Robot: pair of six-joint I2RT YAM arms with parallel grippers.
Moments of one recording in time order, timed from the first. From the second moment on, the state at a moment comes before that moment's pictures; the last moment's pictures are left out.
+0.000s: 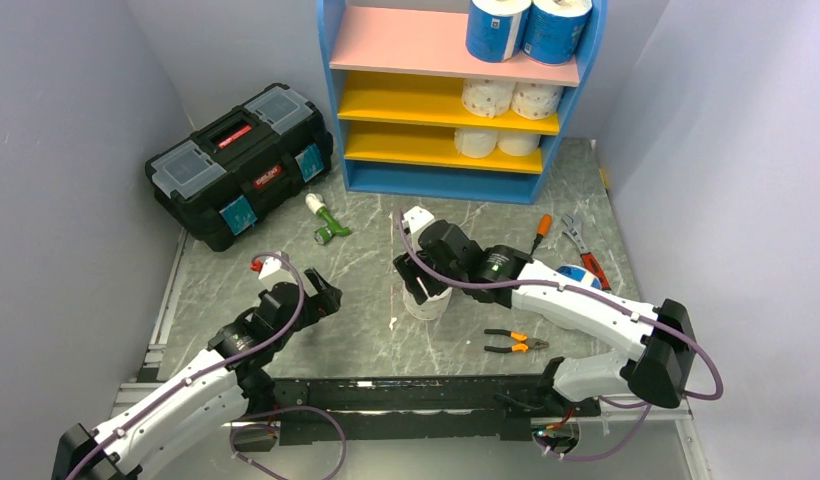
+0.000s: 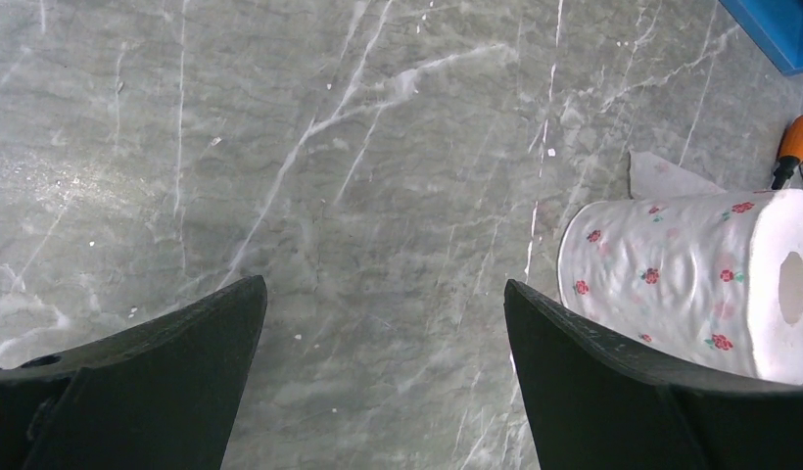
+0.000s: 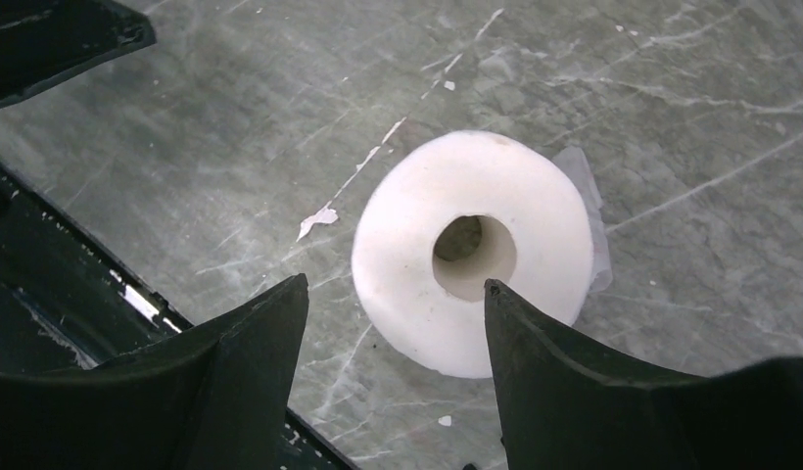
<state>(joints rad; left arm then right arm) -0.68 0.58 0.31 -0.35 -0.37 -0.94 0.98 1.30 1.08 -0.56 0.17 0.21</state>
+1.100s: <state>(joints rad) -0.68 0.61 0.30 -0.35 -0.37 -0.94 0.99 1.48 1.09 -0.60 0.14 0.04</state>
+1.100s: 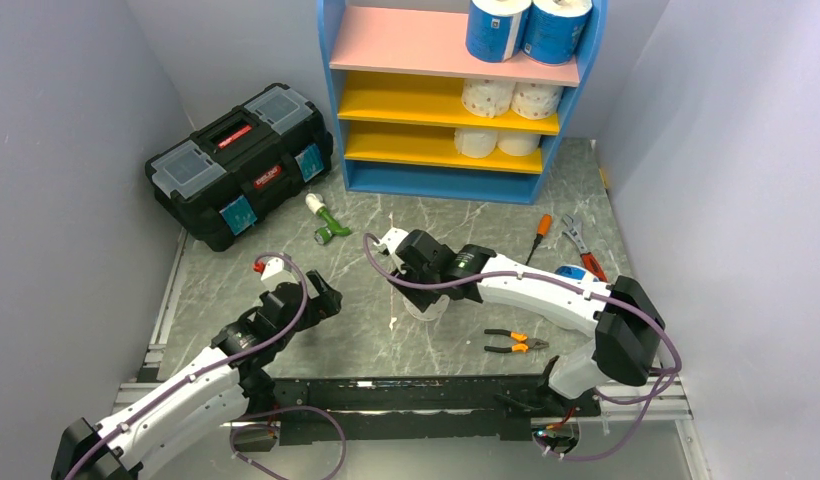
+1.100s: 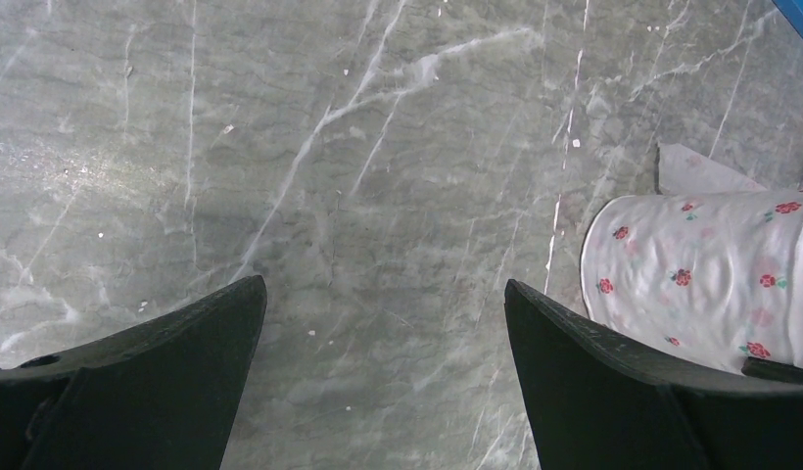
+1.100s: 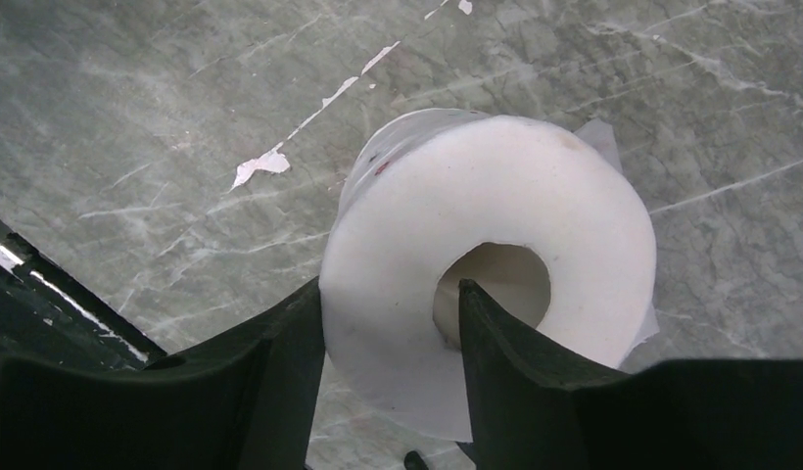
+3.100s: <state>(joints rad) -0.76 1.48 0.58 1.28 -0.18 0.11 0.64 1.83 2.36 -1.07 0.02 0.00</state>
